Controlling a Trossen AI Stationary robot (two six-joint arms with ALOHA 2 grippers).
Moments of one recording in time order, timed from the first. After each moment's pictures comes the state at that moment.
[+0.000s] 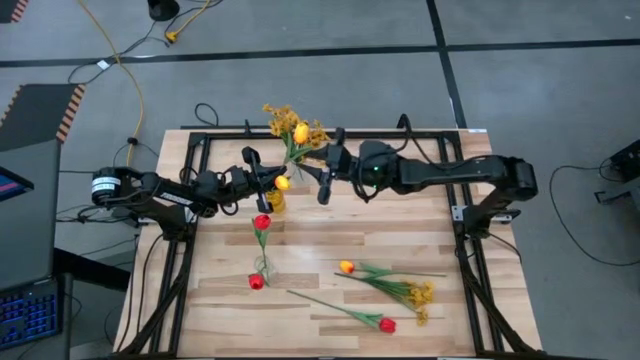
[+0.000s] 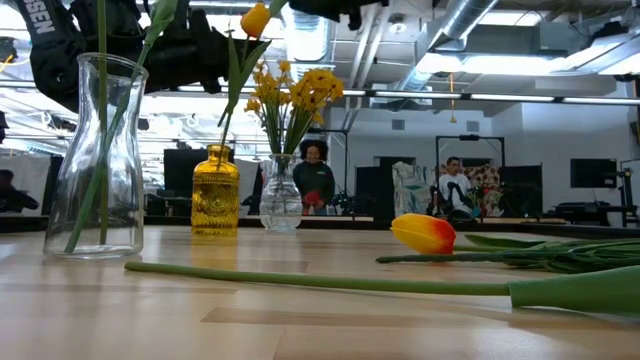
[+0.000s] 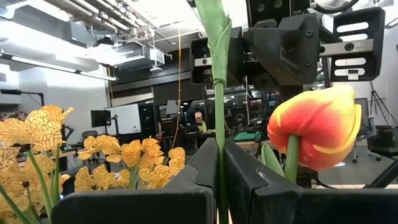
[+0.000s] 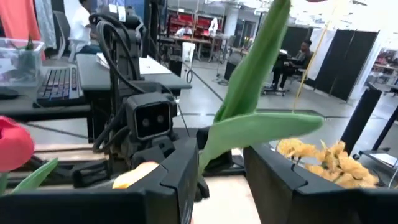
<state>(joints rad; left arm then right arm) 0.28 1.39 0.28 1.53 0.00 0.13 -0.09 1.61 1.28 0.34 0.18 -0.16</state>
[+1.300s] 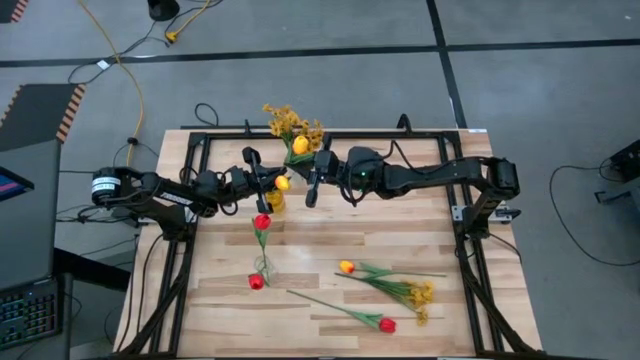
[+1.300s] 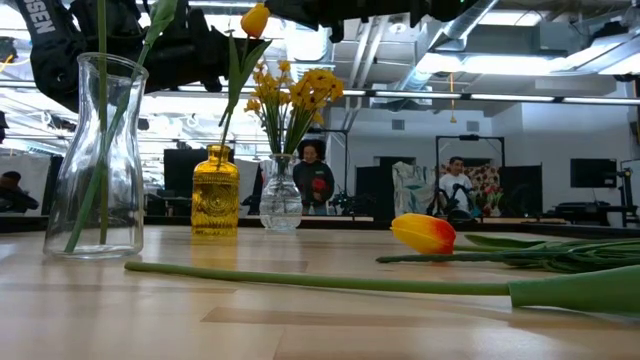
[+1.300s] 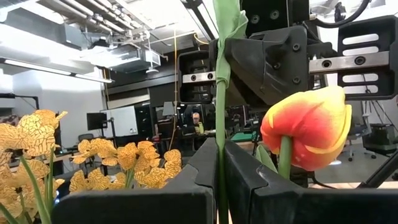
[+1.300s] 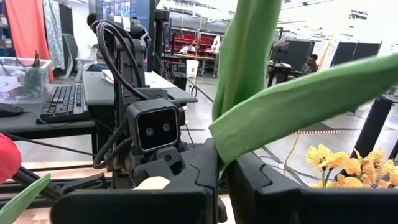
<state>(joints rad) 0.28 1.39 0.28 1.53 0.02 0.14 -0.09 1.72 1.29 0.53 0.15 -0.14</state>
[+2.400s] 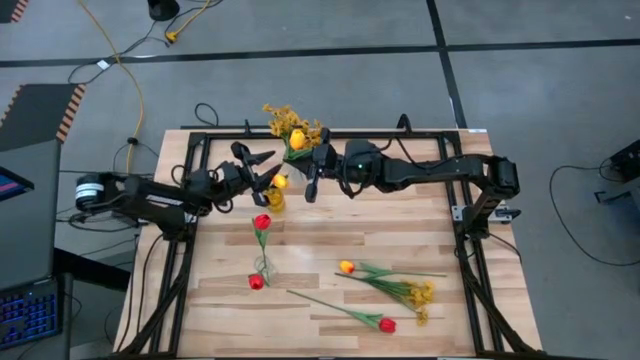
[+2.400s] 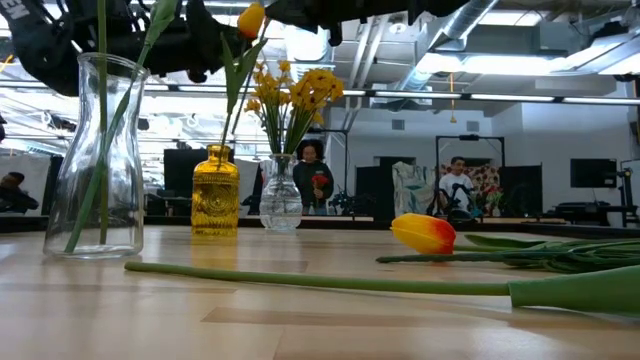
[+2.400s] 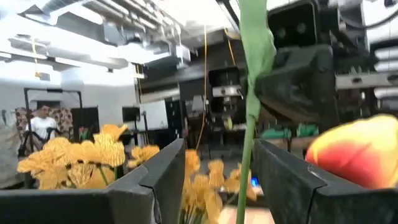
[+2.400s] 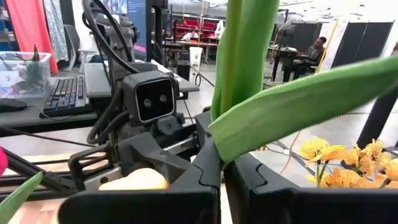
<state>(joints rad) 0.28 1.19 0.28 1.31 -0.12 0.17 -0.12 1.72 1.35 0.41 0.11 -0.09</state>
